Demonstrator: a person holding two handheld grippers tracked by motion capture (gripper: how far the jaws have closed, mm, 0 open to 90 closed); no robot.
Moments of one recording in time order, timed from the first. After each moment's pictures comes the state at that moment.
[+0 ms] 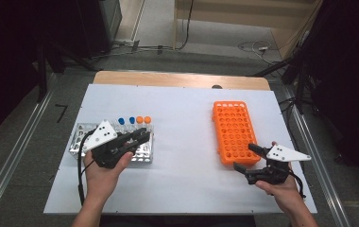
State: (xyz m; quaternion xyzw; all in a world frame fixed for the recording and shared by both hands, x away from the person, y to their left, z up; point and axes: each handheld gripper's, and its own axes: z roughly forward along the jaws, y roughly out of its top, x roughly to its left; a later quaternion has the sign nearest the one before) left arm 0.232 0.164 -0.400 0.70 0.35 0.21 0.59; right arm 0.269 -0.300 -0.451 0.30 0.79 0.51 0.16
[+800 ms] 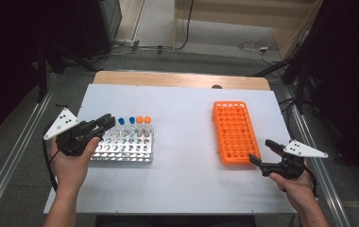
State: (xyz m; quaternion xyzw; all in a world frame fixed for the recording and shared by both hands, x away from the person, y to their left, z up) left arm 0.245 0.242 -0.395 0.66 0.42 0.27 0.56; right arm 0.284 -0.343 -0.455 0.36 0.77 0.50 0.19
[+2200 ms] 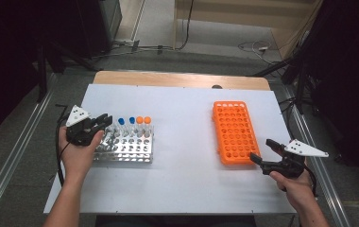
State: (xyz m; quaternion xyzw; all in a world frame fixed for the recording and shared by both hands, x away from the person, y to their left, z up) left arm 0.293 0.253 -0.443 0.67 0.49 0.28 0.47; right arm 0.287 -0.345 -0.458 0.37 0.76 0.50 0.18
